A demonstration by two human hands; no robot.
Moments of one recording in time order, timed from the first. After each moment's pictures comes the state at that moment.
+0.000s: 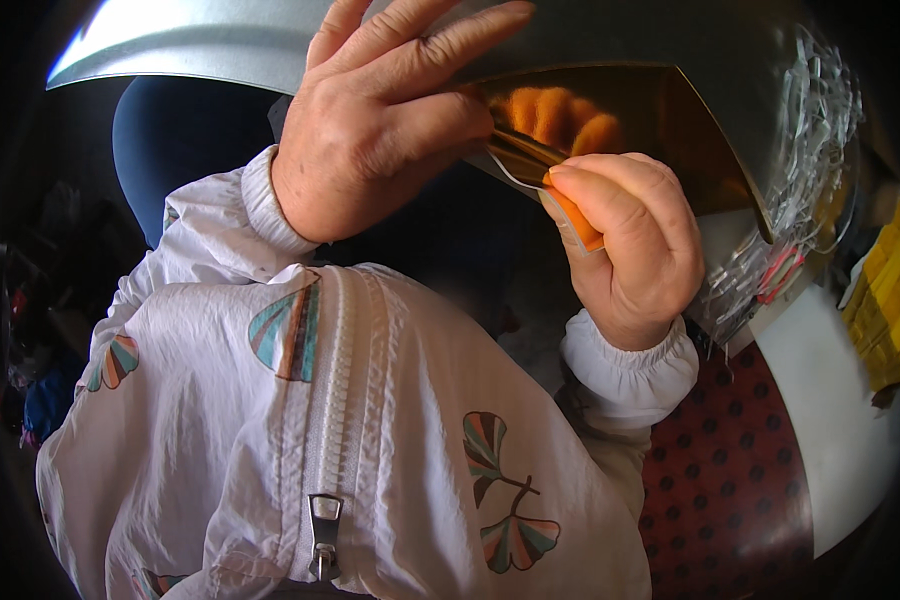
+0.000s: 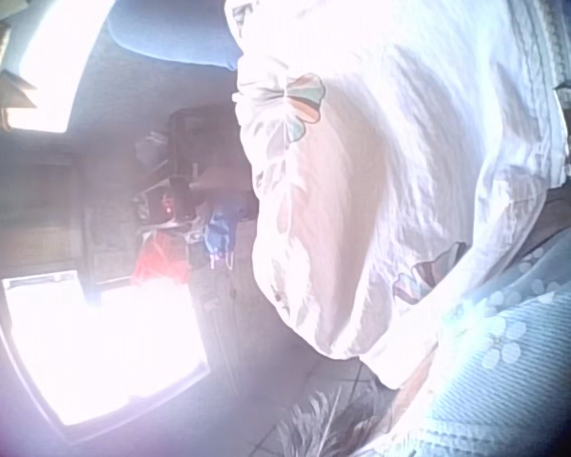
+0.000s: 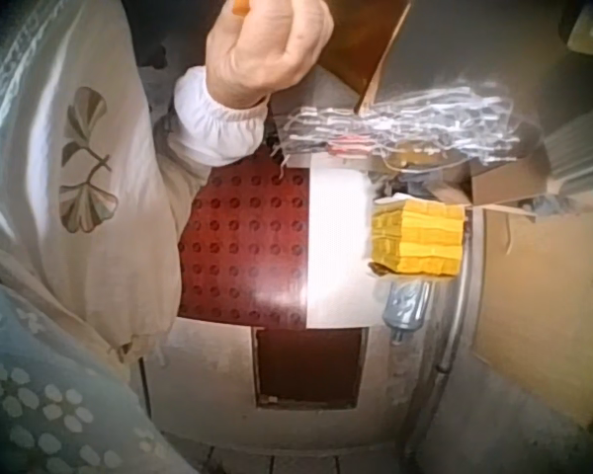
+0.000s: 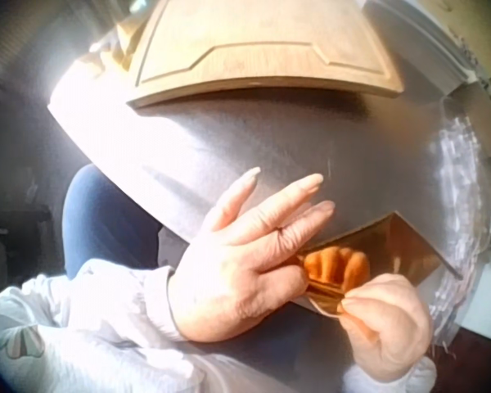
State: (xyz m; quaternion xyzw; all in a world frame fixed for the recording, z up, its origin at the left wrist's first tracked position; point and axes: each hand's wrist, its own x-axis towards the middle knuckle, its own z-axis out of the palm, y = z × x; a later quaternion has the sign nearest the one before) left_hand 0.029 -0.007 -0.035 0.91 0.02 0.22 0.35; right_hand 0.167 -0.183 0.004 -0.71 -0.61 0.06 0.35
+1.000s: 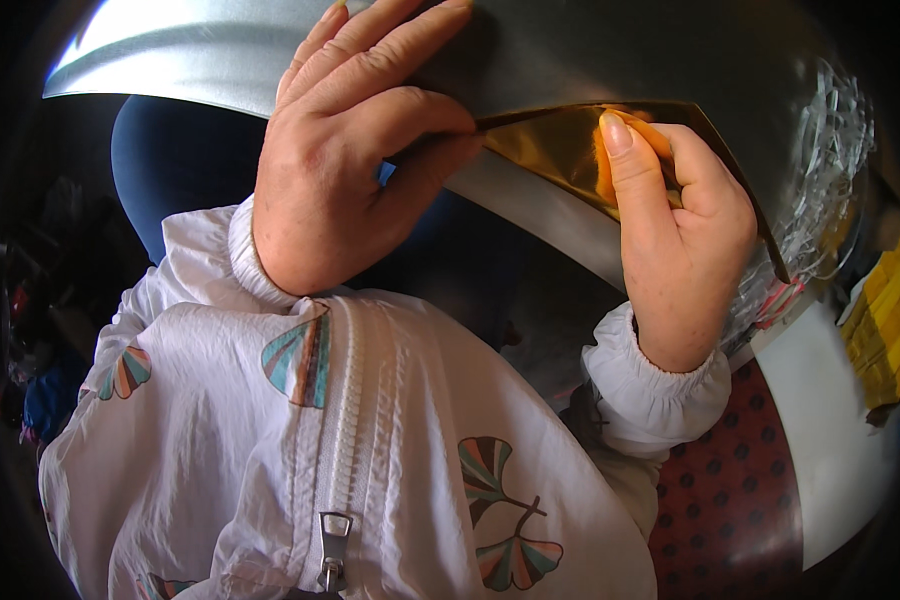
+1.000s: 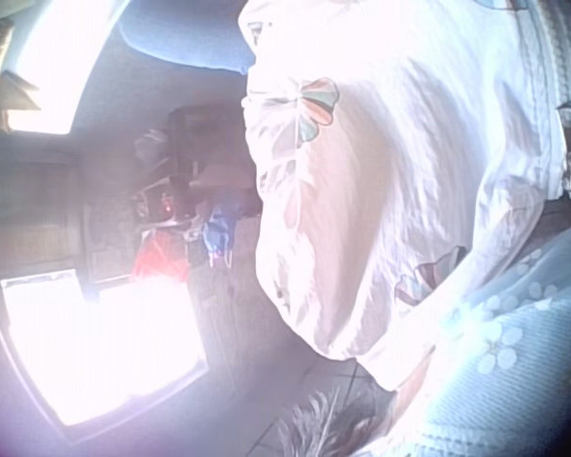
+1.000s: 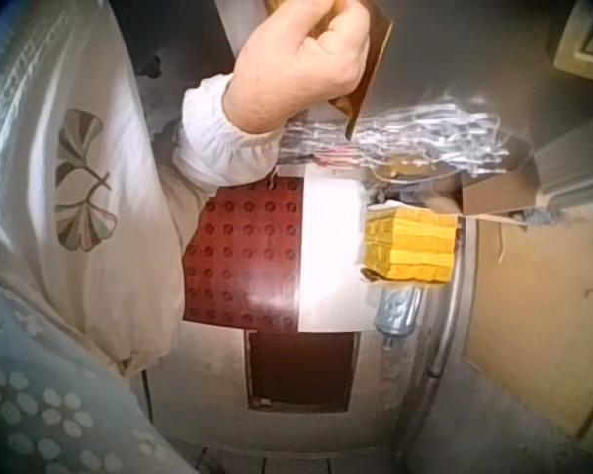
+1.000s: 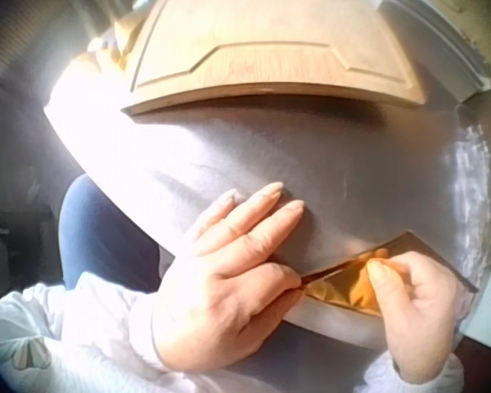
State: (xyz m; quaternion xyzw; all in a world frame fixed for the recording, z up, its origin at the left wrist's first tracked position) left_hand 0.023 0.000 -0.041 0.90 0.09 0.28 0.31; right_hand 0.182 -0.147 0.014 -0.85 -0.32 0.25 0.35
